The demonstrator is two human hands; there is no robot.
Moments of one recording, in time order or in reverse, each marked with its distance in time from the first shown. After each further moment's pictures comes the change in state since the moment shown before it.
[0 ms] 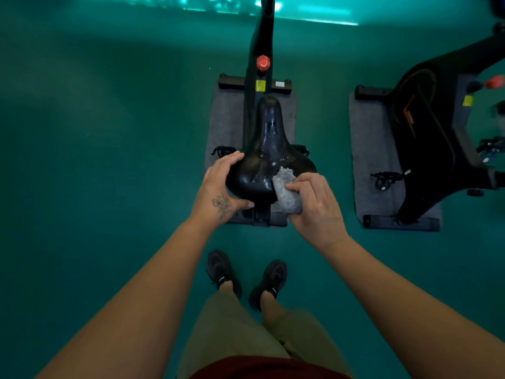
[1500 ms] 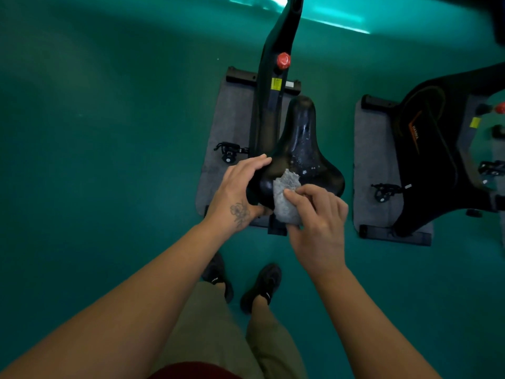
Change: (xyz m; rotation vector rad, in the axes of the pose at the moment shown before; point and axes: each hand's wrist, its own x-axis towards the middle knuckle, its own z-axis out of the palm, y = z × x) left_hand 0.002 -0.017 -0.009 -0.010 -0.006 0.117; right_hand 0.008 -0.066 0.031 -0.194 0.129 0.080
